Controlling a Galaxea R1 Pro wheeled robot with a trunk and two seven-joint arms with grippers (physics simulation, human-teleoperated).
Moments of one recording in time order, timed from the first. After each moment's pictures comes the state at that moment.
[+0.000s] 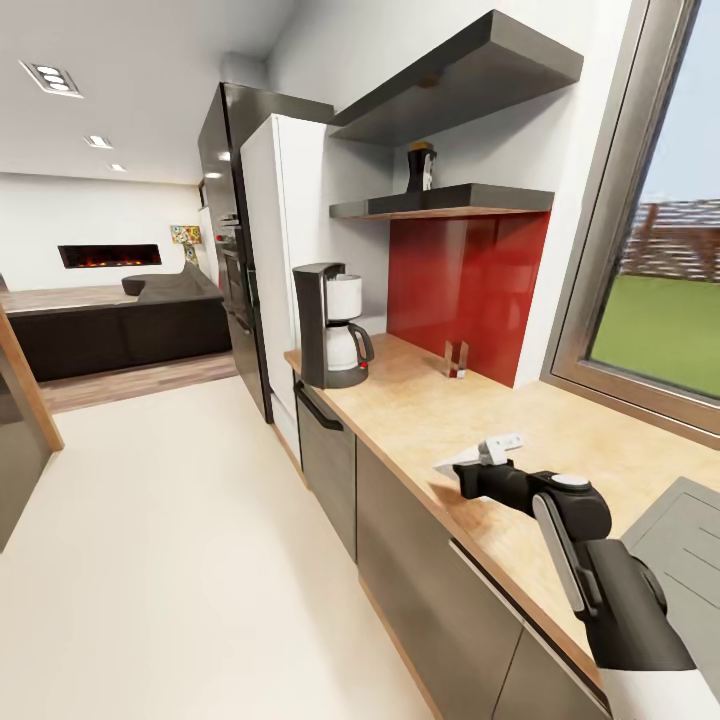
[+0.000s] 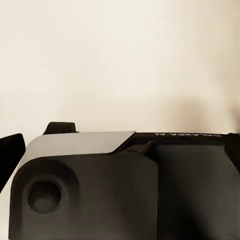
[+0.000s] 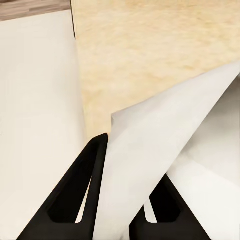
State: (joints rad) left arm 0.02 -0.10 0.03 -0.29 0.01 -0.12 0.00; right arm -0.52 -0.09 0.02 -1.54 0.00 0.90 0.40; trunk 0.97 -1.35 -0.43
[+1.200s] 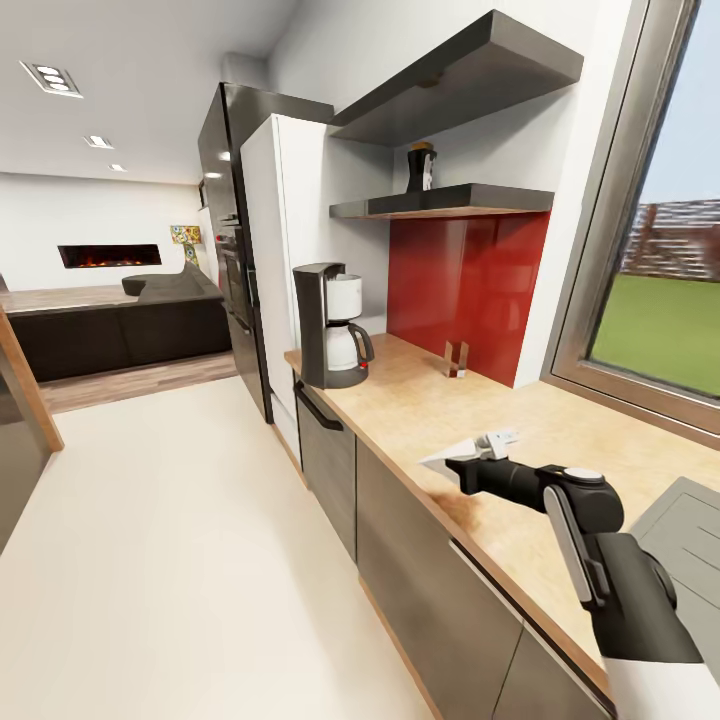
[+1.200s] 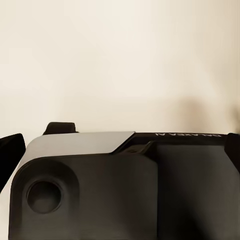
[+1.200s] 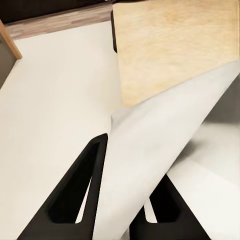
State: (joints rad) left arm 0.02 -0.10 0.03 -0.29 0.01 -0.12 0.00; right arm -0.53 -0.10 -0.03 -1.54 0.00 0.89 0.60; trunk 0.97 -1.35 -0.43
